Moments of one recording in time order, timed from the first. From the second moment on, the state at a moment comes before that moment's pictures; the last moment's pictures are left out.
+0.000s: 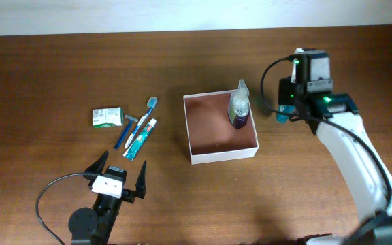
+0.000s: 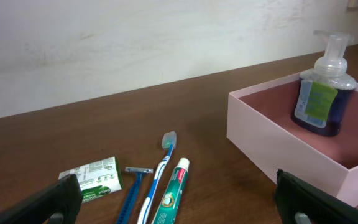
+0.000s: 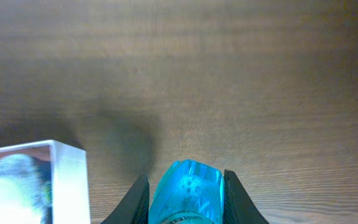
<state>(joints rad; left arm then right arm) -0.01 0.05 0.01 -0.05 0.26 0.11 0.10 1.49 1.25 -0.57 0.20 0.08</state>
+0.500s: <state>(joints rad) -0.01 0.05 0.01 -0.05 0.26 0.11 0.45 1.24 1.25 -0.59 0.21 0.08</state>
